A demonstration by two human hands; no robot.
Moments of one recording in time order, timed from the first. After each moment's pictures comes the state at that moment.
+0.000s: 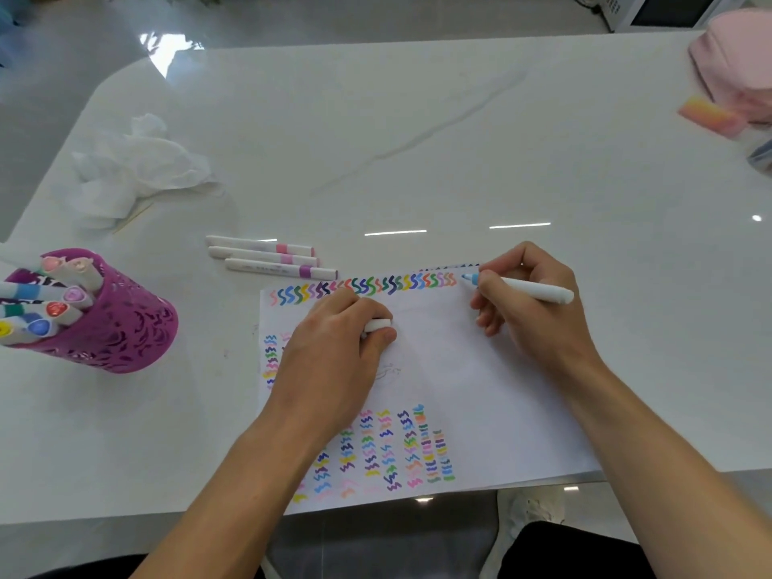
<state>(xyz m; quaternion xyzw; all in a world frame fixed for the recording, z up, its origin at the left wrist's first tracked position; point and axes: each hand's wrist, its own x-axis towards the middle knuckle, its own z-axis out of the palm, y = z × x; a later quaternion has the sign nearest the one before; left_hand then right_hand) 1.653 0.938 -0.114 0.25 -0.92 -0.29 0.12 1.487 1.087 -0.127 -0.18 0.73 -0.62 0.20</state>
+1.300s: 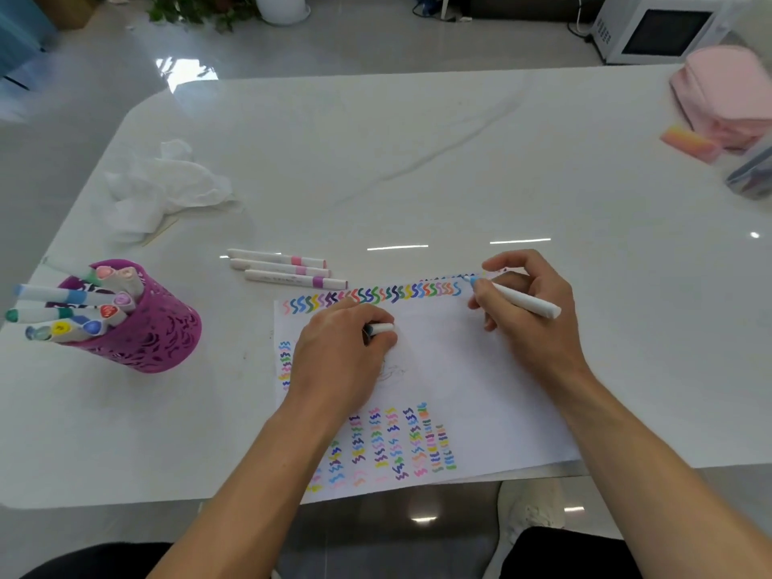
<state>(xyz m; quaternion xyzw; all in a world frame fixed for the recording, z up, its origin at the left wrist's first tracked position) 1.650 0.934 -0.111 0.32 -0.89 -0.31 0.10 1.499 1.091 -0.113 -0.21 0.74 -0.62 0.14</state>
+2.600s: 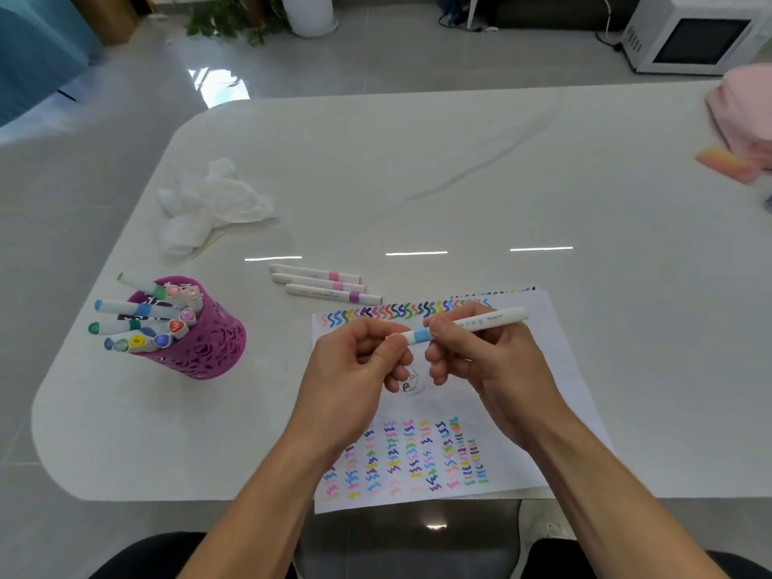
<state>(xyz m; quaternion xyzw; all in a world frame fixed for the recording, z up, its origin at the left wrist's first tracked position) 1.683 0.929 -0.078 0.32 -0.68 -0.65 0.15 1.560 1.054 -0.081 -0.16 0.59 -0.69 0.39</state>
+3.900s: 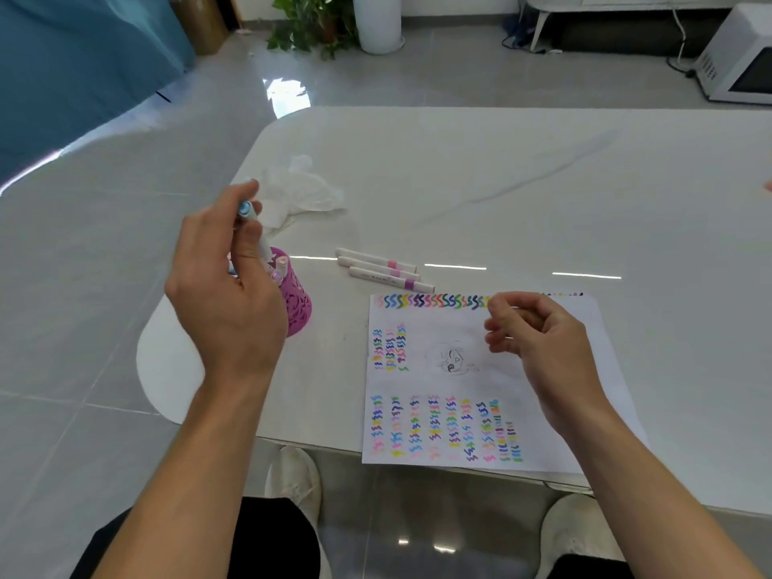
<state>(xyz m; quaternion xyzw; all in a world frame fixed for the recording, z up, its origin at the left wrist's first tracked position) 1.752 0.858 -0.016 0.37 -0.74 -0.15 0.54 1.565 1.053 -0.088 -0.16 0.71 -0.63 0.26</state>
